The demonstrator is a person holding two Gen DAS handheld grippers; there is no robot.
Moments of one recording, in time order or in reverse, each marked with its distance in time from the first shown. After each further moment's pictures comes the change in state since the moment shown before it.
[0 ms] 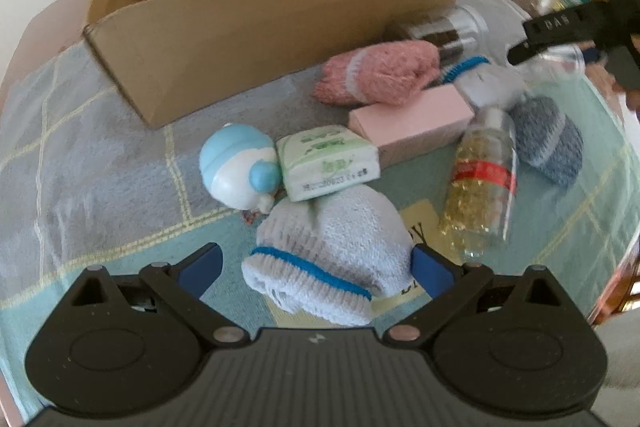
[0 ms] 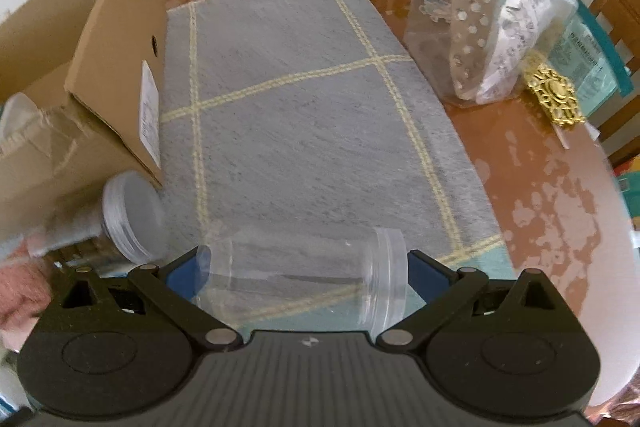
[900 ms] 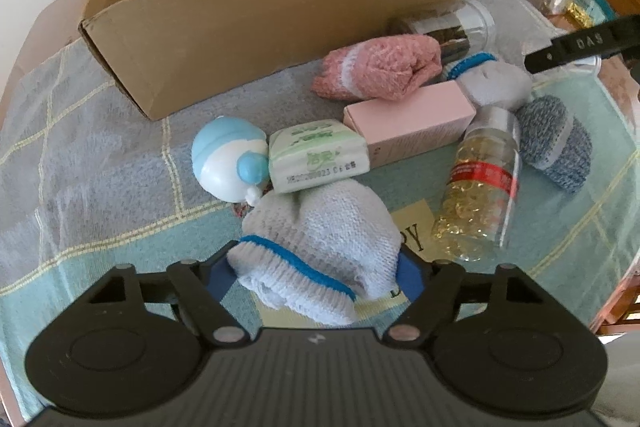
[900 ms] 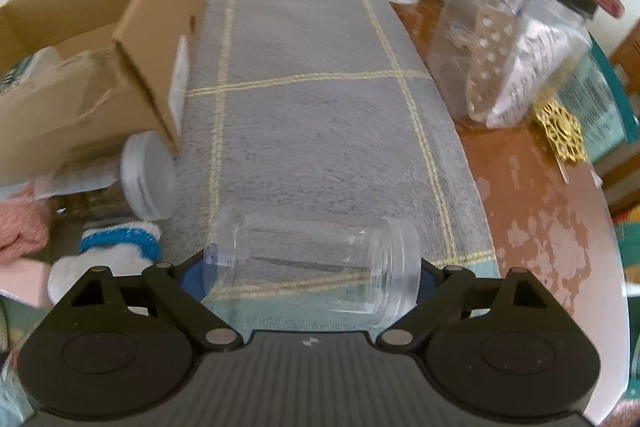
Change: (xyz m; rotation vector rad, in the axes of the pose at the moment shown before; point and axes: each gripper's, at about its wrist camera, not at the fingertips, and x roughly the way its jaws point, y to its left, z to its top) left arm 0.001 -0.007 -0.002 -0.063 0.023 0.023; right arm -0.011 0.004 -0.015 -0.160 -0.050 0.028
